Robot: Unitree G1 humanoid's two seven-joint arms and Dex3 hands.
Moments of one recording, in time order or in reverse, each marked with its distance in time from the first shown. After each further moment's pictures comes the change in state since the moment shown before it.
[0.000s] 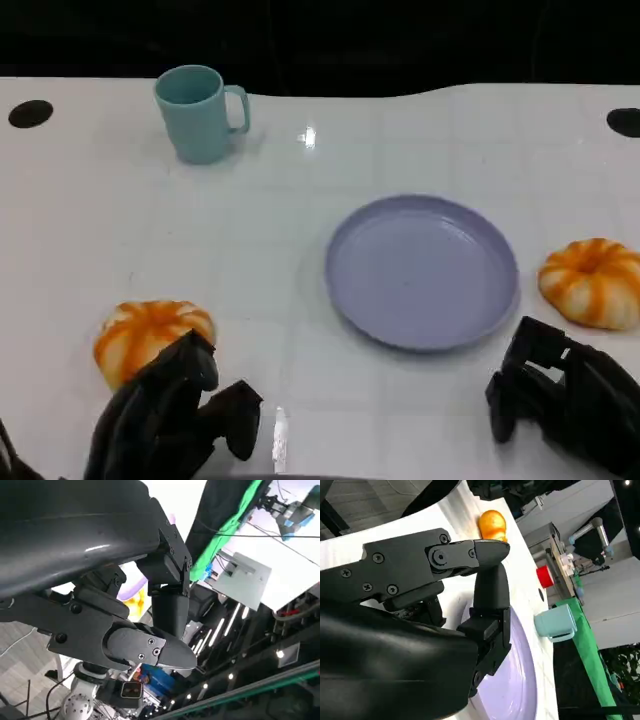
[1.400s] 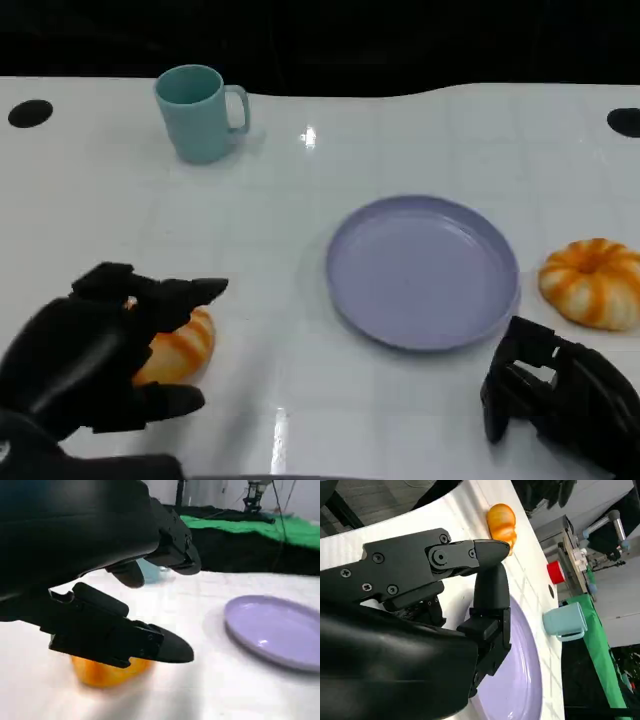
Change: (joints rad) left arm 0.072 0.417 -0.147 -0.572 1.430 -0.377 0.614; right arm 0.024 0.001 0.041 -0.078 -0.040 0.032 -0.081
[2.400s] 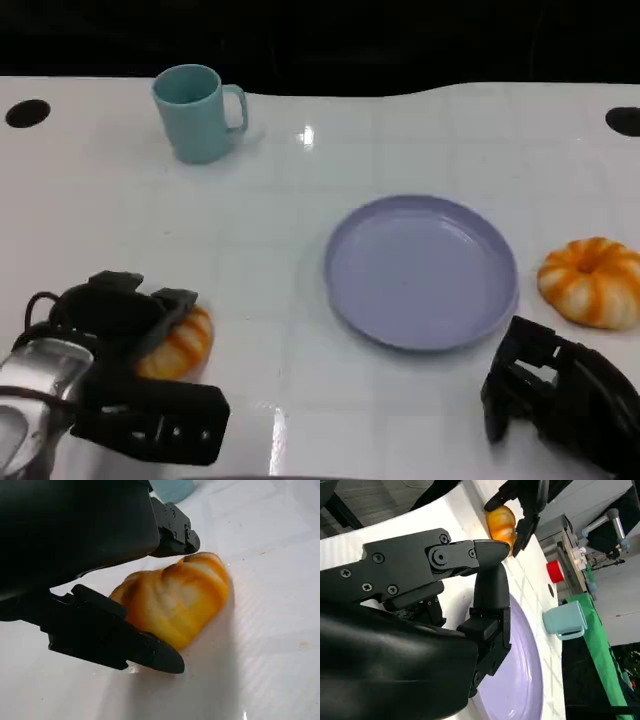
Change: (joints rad) left arm -0.444 0.094 -0.410 0.628 0.212 0.234 -0.035; right arm 0.002 0.000 -0.005 -0.006 0.003 0.012 0.002
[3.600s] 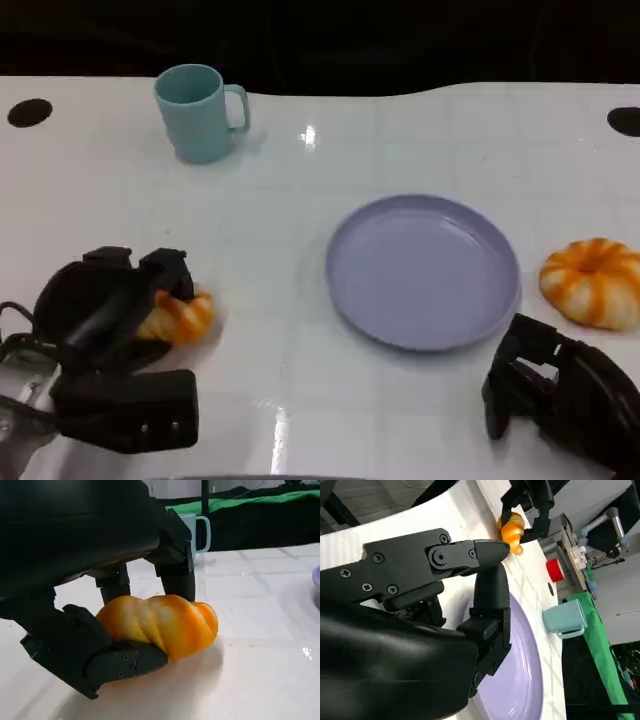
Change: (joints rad) left arm -0.103 -0.003 -0.020 0.375 -0.237 -0.331 0.606; right arm -0.008 -0.001 -0.003 0.005 0.001 0.009 -0.004
